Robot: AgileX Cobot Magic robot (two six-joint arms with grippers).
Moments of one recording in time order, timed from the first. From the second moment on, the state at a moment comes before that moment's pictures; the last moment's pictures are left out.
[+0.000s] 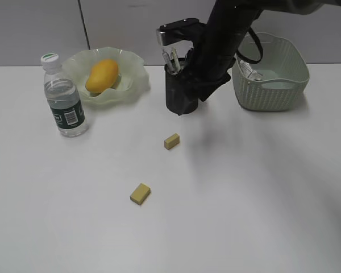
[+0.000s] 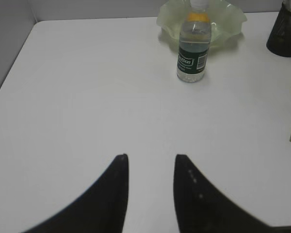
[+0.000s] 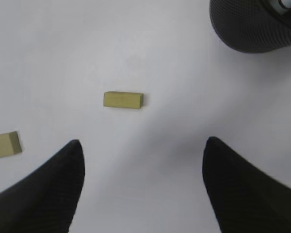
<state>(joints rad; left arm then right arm) -0.07 -0.01 -0.53 0.02 1.07 -0.04 0.49 2.20 -1.84 0.21 1.01 -0.36</state>
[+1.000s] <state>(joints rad) -0.07 -0.01 -0.53 0.02 1.07 -0.04 0.54 2.44 -2.05 0.20 1.06 -0.30</state>
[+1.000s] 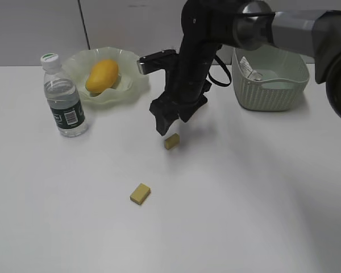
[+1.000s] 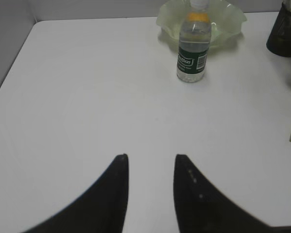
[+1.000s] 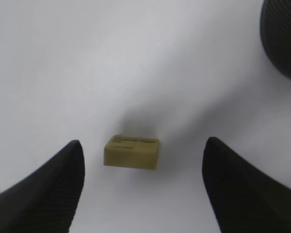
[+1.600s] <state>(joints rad) -0.07 -0.01 -0.53 0.02 1.07 -0.04 0.55 2.49 -2.05 0.19 1.07 -0.27</state>
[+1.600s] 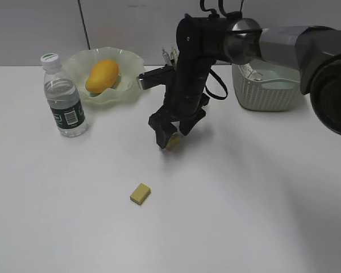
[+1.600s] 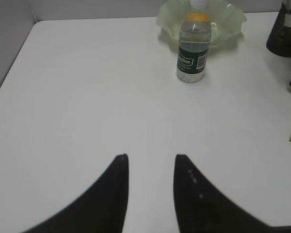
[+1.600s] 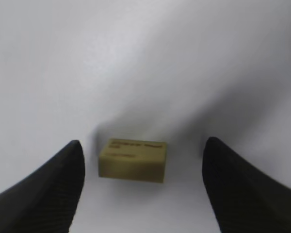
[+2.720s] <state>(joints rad) -0.07 -0.01 -0.53 0.02 1.07 -0.04 0.56 2.51 -2.08 0.11 1.16 -0.21</state>
